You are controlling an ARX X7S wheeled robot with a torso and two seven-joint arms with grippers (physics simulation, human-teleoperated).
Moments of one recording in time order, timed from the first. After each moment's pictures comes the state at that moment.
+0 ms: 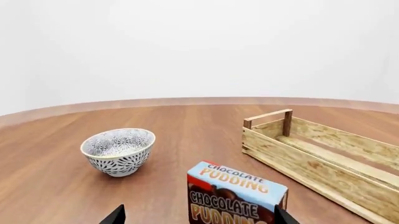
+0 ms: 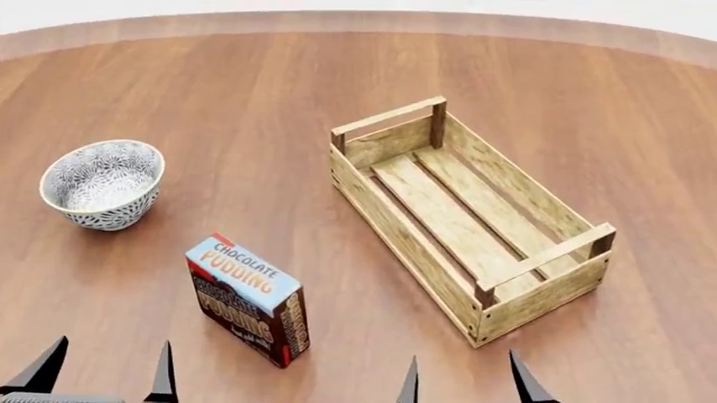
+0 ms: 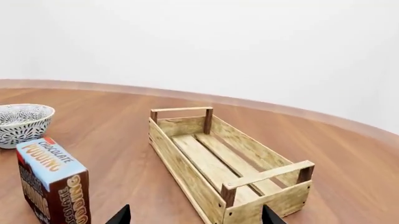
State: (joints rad) left arm -0.05 -0.09 0.08 0.13 -0.09 -0.11 -0.07; right arm 0.05 0.11 -0.11 -0.12 0.01 0.12 0.06
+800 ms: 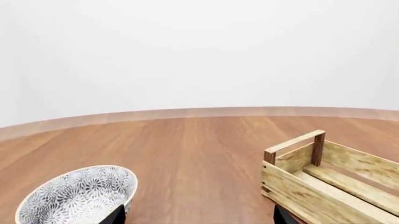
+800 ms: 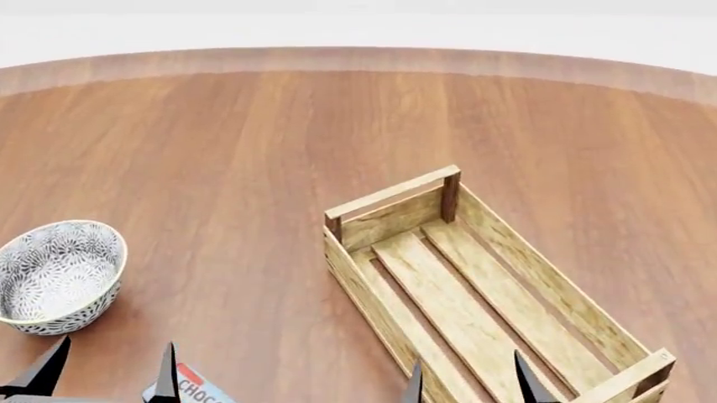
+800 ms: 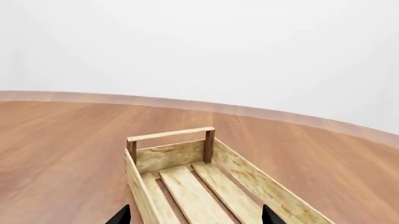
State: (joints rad) left arm -0.05 -0.13 0.13 0.14 -0.11 -0.10 -0.11; right arm 0.06 0.14 -0.13 -0.10 0.06 0.11 0.10
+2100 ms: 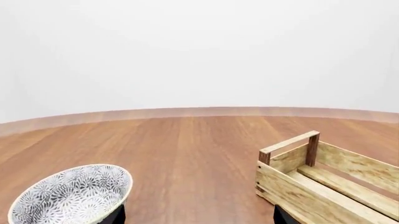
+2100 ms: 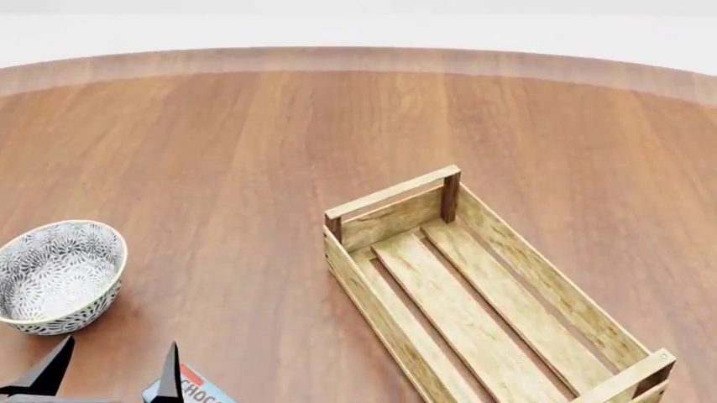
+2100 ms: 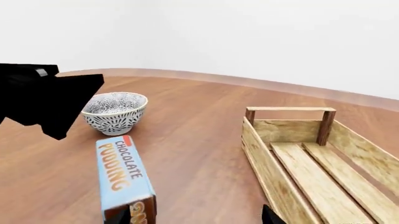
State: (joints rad) left arm -0.05 -0.17 0.17 0.16 -0.16 -0.11 -0.16; right arm -0.18 0.30 -0.27 -0.25 0.20 0.02 -0.16
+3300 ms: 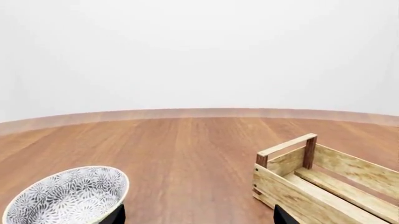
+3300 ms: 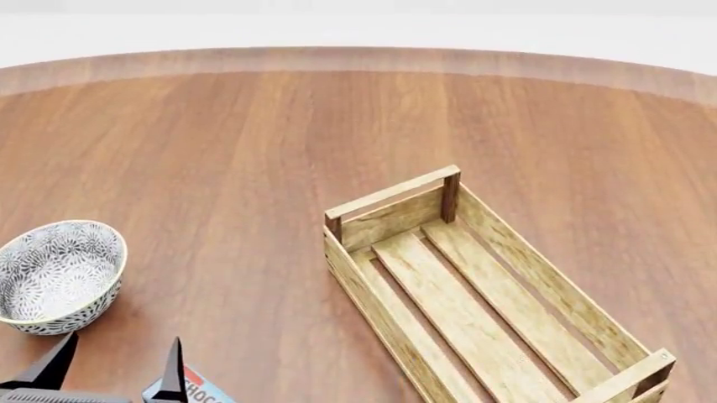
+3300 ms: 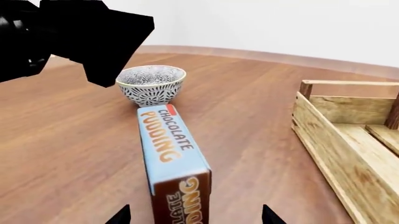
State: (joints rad) left arm -0.07 -0.19 0.20 0.17 -0.20 -0.12 -0.19; right arm -0.06 0.23 -0.41 -0.01 0.16 -0.03 -0.20
